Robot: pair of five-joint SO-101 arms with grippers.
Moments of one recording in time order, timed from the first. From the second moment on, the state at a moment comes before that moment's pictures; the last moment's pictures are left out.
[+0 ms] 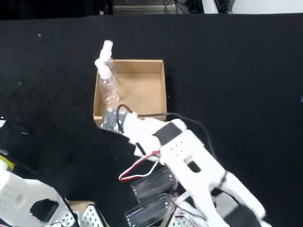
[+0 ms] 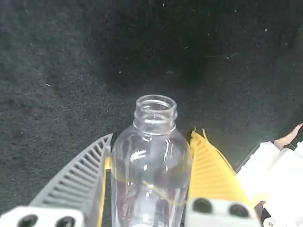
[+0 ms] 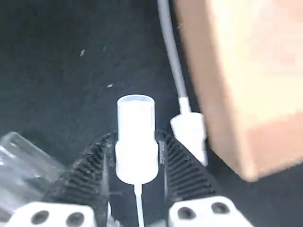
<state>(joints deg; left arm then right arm) -66.1 9.1 3.3 91.8 -69.0 -35.3 -33.5 48.0 64.5 33.8</state>
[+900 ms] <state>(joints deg) -23.3 -44.1 29.8 69.9 -17.3 -3.8 -48.4 13.1 67.7 -9.3</state>
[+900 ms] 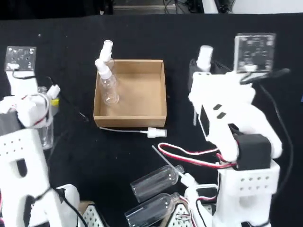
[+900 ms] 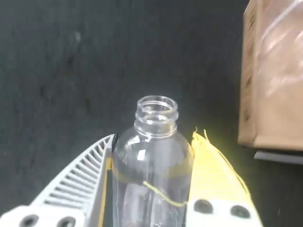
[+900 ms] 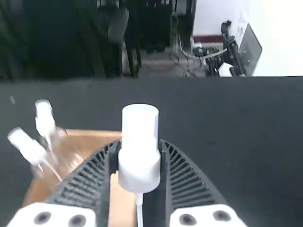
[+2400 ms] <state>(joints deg) 12.7 -104.0 75.8 36.9 -6.8 -33.8 -55.0 29.3 20.2 -18.9</state>
